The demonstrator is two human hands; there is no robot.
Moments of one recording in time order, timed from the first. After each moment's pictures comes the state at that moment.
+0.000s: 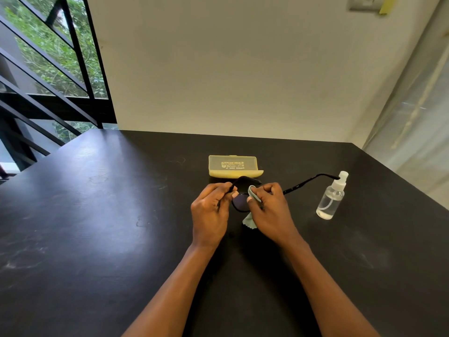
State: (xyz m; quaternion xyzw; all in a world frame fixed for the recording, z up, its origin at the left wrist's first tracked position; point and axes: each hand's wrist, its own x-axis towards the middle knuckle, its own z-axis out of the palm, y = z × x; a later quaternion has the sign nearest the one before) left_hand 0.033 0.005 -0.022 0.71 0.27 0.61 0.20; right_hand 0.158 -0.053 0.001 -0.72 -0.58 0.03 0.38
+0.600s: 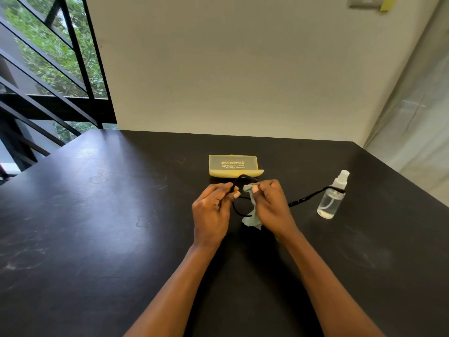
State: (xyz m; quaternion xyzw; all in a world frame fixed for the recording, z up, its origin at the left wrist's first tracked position) left_hand 0.035 0.004 -0.021 0.71 0.28 0.60 0.22; right_hand 0.160 -0.042 0.003 -0.72 -0.53 0.09 0.44
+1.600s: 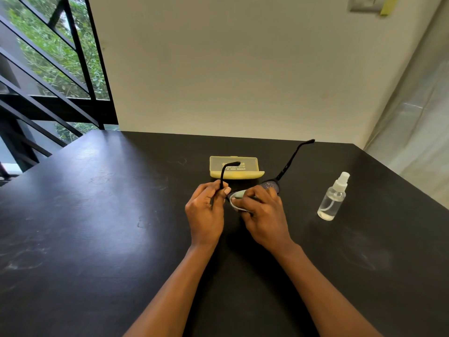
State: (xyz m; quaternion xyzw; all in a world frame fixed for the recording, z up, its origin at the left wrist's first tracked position) left_hand 0.031 0.005 -0.018 0.65 0.32 0.63 0.27; right_hand 0.150 -0.052 -0.014 -0.62 -0.68 -0.20 0.33
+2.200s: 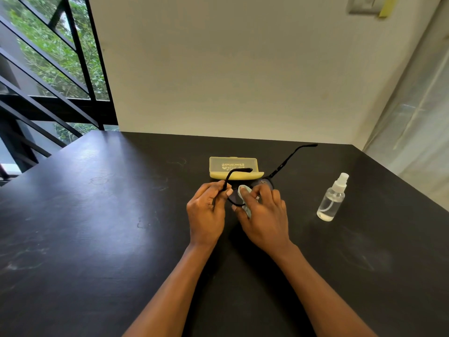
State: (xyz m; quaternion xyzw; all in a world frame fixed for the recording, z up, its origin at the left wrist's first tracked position) left_hand 0.028 0.008 -0.018 0.69 0.29 0.63 0.22; right_hand 0.148 -0.047 -0.021 -0.71 -0.59 -0.27 0.25
